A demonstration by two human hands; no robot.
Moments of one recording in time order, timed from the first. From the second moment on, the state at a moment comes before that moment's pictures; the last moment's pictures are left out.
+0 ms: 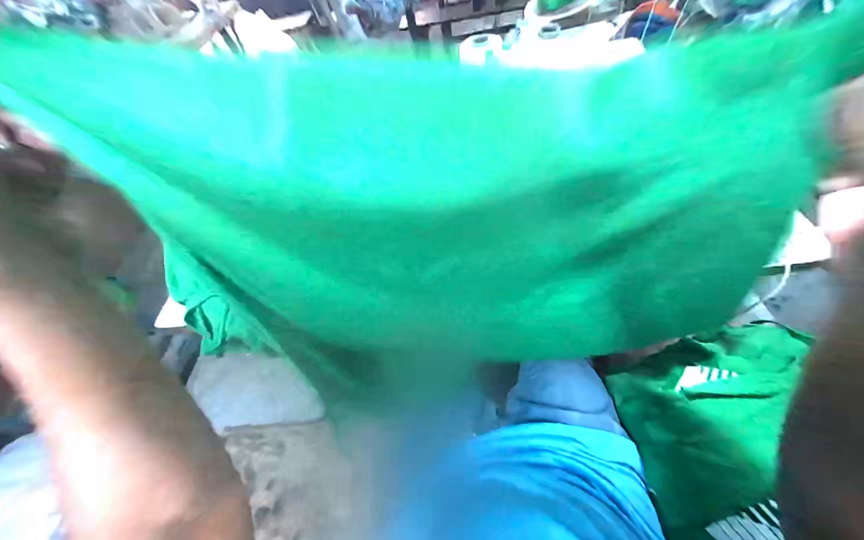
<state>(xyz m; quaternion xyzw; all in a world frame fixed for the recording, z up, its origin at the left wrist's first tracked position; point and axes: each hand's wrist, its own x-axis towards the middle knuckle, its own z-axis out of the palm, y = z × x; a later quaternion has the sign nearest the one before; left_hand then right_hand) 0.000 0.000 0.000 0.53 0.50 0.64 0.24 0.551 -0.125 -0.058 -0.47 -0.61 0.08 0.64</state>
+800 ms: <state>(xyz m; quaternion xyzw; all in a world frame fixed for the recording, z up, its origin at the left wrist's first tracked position) 0.250 0.057 -0.105 0.89 0.33 0.26 0.16 0.434 -0.030 -0.158 -0.48 -0.61 0.20 0.59</state>
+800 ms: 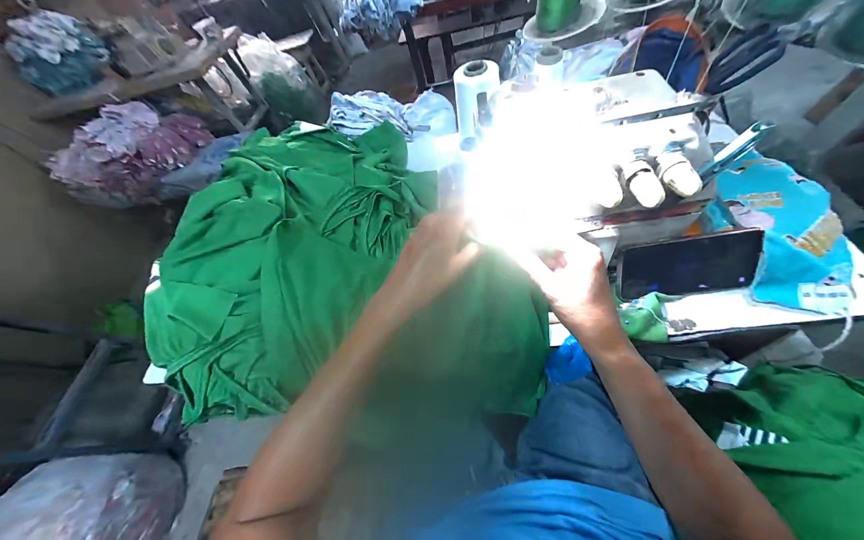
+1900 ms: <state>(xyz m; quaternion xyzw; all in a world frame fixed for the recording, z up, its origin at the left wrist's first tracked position) 0.223 -0.029 -0.238 0.95 0.18 0.24 -0.02 0.435 -0.016 -0.170 -0.52 -0.62 0.11 0.58</state>
